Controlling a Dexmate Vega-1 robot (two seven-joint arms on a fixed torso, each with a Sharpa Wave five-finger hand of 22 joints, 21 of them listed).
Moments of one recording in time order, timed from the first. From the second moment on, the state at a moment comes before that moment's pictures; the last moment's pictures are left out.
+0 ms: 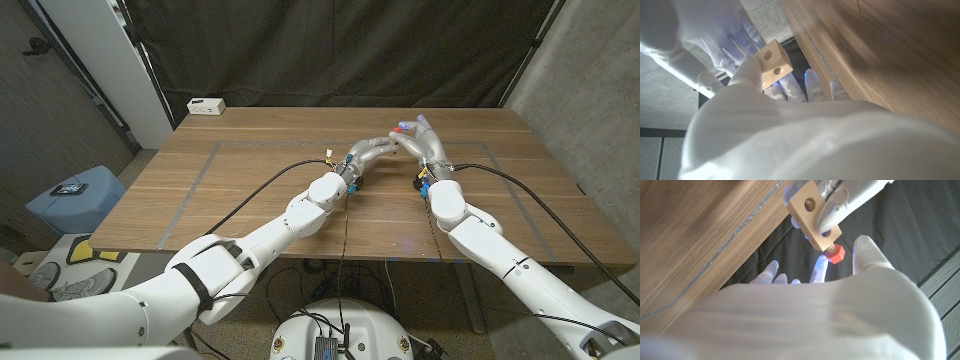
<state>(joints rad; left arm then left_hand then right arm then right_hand) 0.49 0.04 0.76 -0.85 -0.26 -0.36 0.04 0.89 0.06 0.25 -0.14 0.19 0.79 -0.19 0.20 0.19 0.78 -0.22 0.22 0.46 0.43 -0.04 0.20 0.18 0.10 0.16 0.19 0.18 -0.96 -0.57 -0.44 -1.72 0.09 -0.04 -0.52 0.78 -0.14 0.37 -0.15 0.23 0.40 -0.13 0.59 0.21 -0.04 -0.05 0.18 0.20 -0.04 0.05 0.19 0.21 0.19 0.04 0.18 0.17</state>
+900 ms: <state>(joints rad) 0.50 0.06 0.78 -0.86 -0.21 -0.38 0.09 0.91 0.06 0.27 -0.15 0.19 0.80 -0.20 0.21 0.19 0.78 -0.22 0.22 0.46 0.43 -0.05 0.20 0.18 0.10 0.16 0.19 0.18 -0.97 -0.60 -0.42 -1.77 0.08 -0.08 -0.52 0.74 -0.10 0.38 -0.13 0.23 0.40 -0.11 0.58 0.21 -0.03 -0.04 0.19 0.20 -0.05 0.05 0.19 0.22 0.19 0.04 0.18 0.17</state>
